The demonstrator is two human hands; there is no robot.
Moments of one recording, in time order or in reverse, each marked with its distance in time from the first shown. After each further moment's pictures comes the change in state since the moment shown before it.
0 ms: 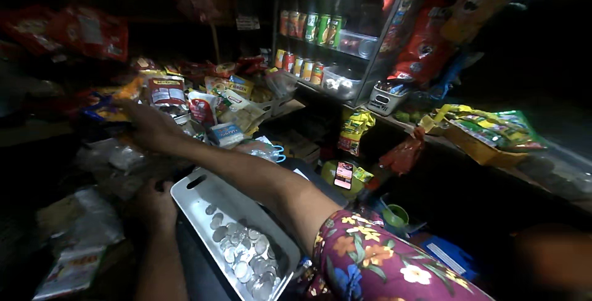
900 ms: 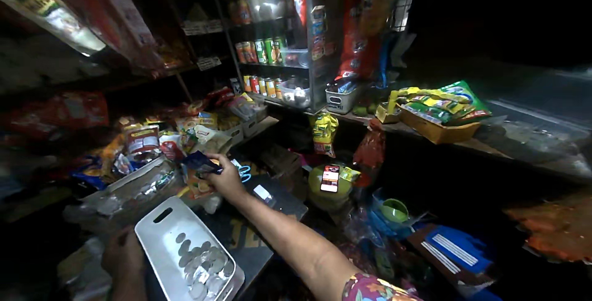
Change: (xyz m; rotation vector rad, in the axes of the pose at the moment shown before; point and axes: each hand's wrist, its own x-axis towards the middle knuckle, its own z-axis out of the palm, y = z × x) left_hand -0.040 0.014 -0.015 -0.142 0.138 0.011; right_hand -0.101 0.054 -0.102 0.601 0.286 0.603
